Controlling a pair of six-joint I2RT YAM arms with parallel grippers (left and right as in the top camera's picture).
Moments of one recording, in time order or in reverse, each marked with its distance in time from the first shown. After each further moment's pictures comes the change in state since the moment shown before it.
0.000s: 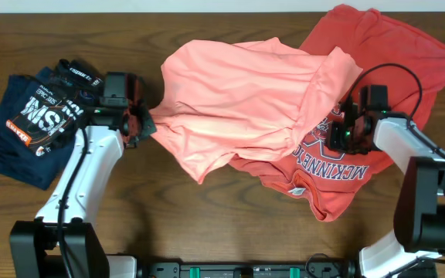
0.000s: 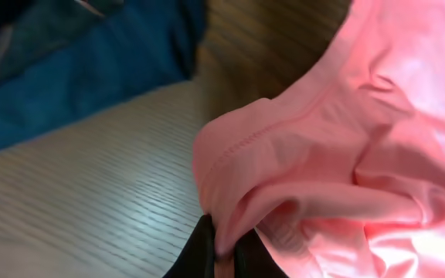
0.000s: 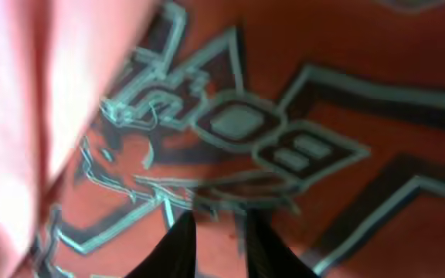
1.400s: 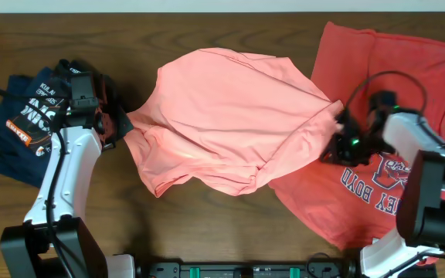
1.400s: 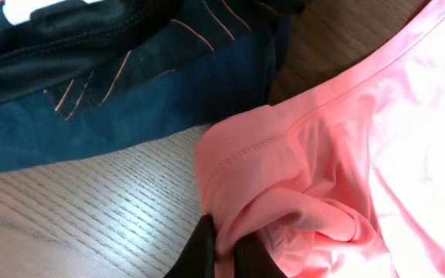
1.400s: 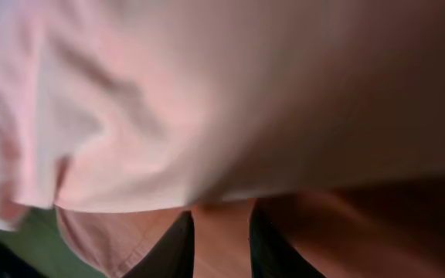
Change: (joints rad) left arm 0.160 0.000 0.000 0.012 0.043 0.015; right arm -0.024 0.024 0.006 -0.264 -0.253 -0.245
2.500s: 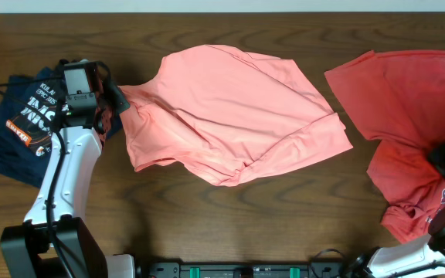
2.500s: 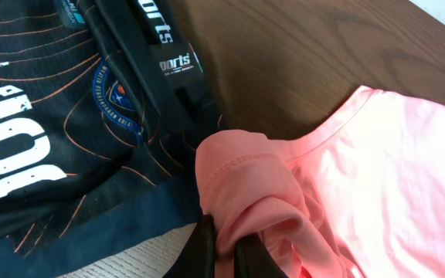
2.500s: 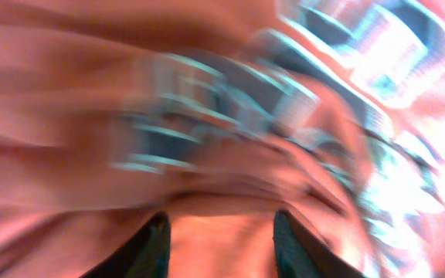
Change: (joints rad) left arm 0.000 0.000 0.000 0.298 0.005 0.000; right arm -0.623 -0.018 0.109 0.232 0.455 0.360
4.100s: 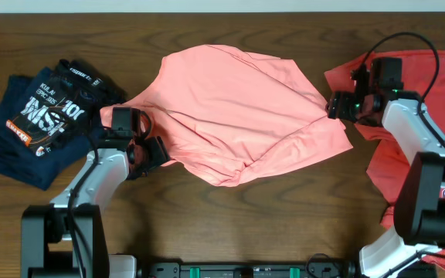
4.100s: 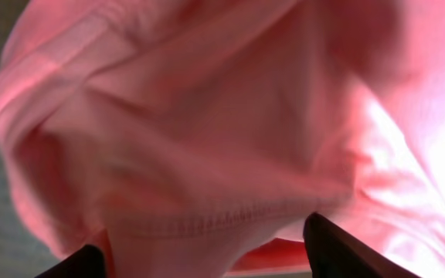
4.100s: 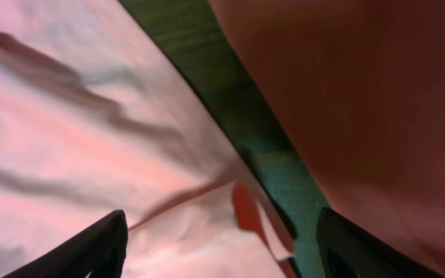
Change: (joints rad) left arm -0.139 0.031 -0.321 -0.055 0.198 -0.051; right arm 0.632 0.039 0.082 0.074 -0.193 -0.110
